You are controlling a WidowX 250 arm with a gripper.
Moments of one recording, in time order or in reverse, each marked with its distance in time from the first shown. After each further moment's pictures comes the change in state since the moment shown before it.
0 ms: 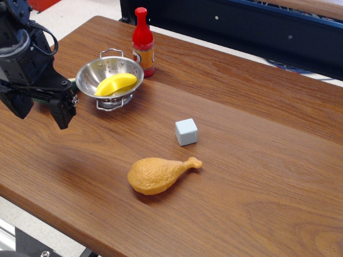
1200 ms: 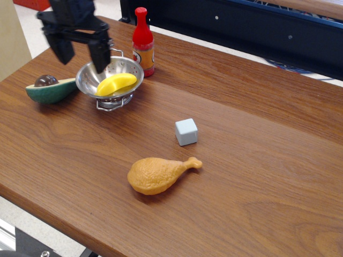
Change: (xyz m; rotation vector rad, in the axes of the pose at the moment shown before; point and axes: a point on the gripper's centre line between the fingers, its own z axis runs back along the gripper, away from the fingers) arm 0.099 -0.015 -0.007 -0.065 0.039 -0.117
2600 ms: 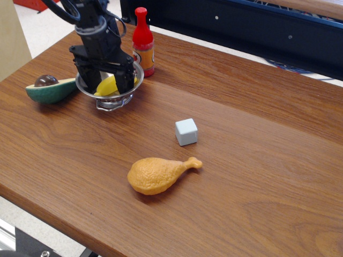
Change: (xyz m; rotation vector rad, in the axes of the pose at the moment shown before) arm 0.016 -0.013 -0.066 -0.025 0.000 -0.010
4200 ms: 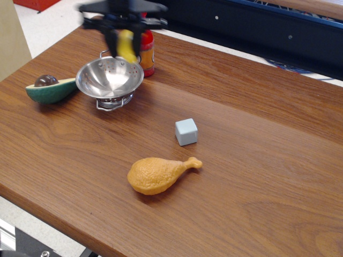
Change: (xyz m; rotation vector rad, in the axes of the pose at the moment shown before) arm 0.005 -0.052 0.070 0.105 0.059 0.386
